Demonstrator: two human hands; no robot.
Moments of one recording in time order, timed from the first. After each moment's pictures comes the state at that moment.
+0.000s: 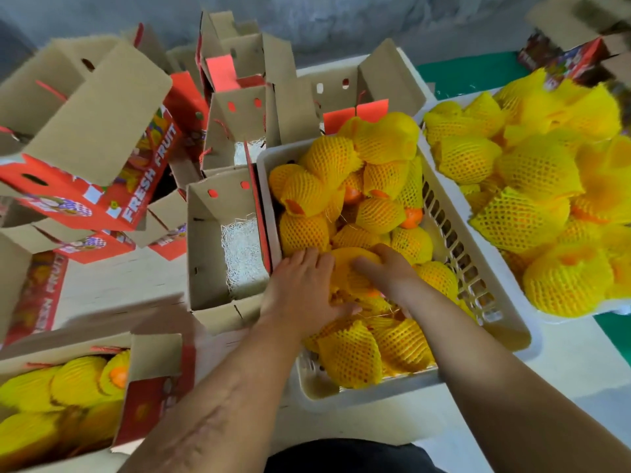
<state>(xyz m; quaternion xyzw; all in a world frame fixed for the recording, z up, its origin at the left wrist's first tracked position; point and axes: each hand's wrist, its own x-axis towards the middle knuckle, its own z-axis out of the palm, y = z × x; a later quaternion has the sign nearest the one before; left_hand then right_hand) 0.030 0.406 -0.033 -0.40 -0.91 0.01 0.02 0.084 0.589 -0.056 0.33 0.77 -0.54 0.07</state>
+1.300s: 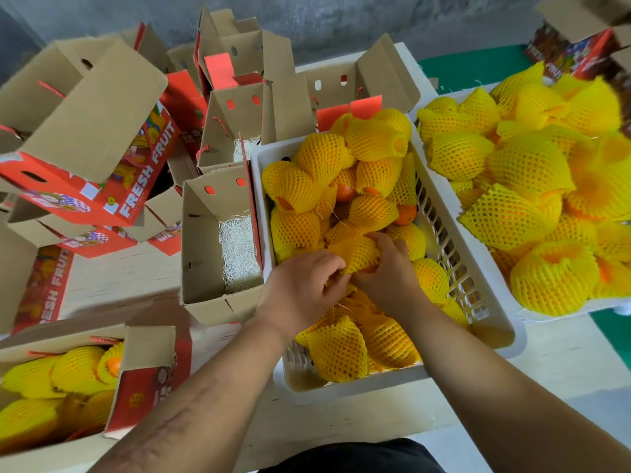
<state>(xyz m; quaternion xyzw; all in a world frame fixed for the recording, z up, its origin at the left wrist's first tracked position) 0.045 0.416 -0.027 -0.41 -0.88 -0.24 0.02 0.110 0.591 -0.054 0.26 0.83 -0.49 -0.05</state>
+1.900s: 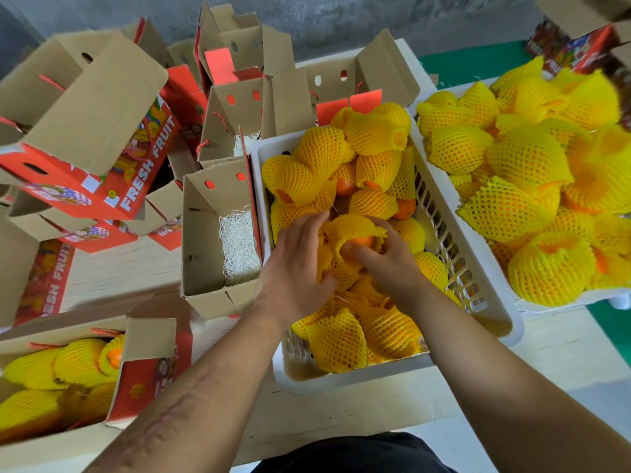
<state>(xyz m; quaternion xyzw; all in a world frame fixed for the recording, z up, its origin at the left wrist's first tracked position) 0.044 0.413 -0.016 -0.35 -0.90 -0.27 -0.03 0.113 0.589 -0.027 0.23 0.64 -0.73 -0.06</state>
